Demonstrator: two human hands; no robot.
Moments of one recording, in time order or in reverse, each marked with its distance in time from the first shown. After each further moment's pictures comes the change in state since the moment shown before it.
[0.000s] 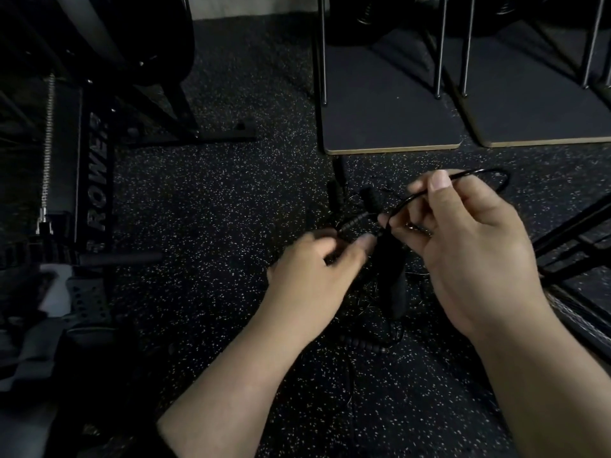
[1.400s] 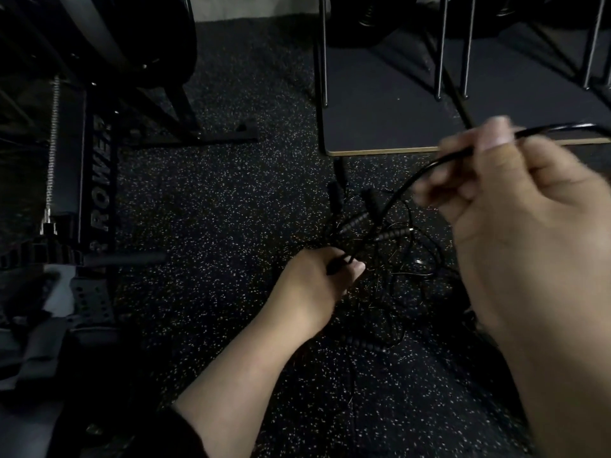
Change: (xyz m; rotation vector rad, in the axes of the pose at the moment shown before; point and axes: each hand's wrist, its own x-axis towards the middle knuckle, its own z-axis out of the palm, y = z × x) left_hand 0.008 -0.016 0.006 -0.074 -0.155 -0.035; right_hand -0.004 -0.035 0.007 0.063 0.025 -0.296
